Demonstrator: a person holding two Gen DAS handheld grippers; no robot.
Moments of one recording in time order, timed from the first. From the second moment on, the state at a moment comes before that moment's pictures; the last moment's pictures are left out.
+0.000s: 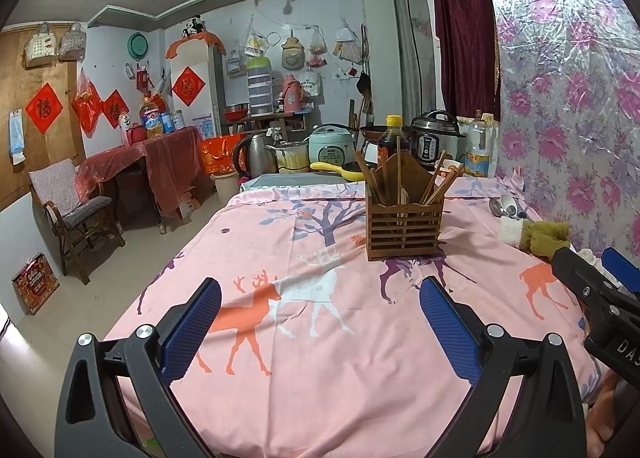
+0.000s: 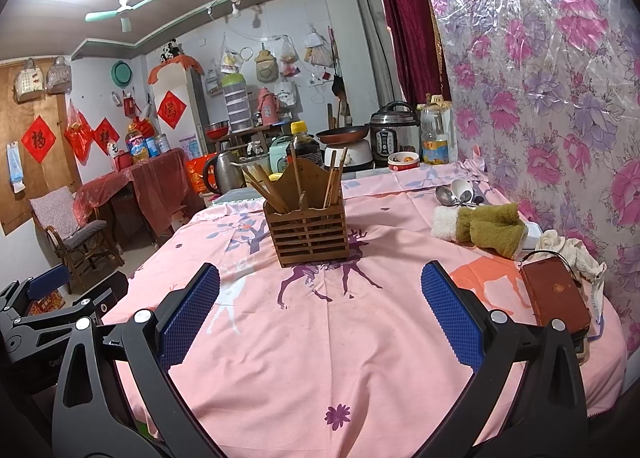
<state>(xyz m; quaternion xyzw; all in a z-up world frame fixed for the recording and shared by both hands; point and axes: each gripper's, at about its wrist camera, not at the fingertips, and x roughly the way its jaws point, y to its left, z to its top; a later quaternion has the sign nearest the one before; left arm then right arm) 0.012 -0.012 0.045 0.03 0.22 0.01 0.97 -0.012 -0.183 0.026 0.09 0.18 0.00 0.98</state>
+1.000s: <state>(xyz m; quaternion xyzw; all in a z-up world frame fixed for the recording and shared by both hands) 0.013 -0.004 0.049 0.03 0.22 0.02 0.98 -0.012 -0.181 0.026 0.09 0.18 0.00 0.98</state>
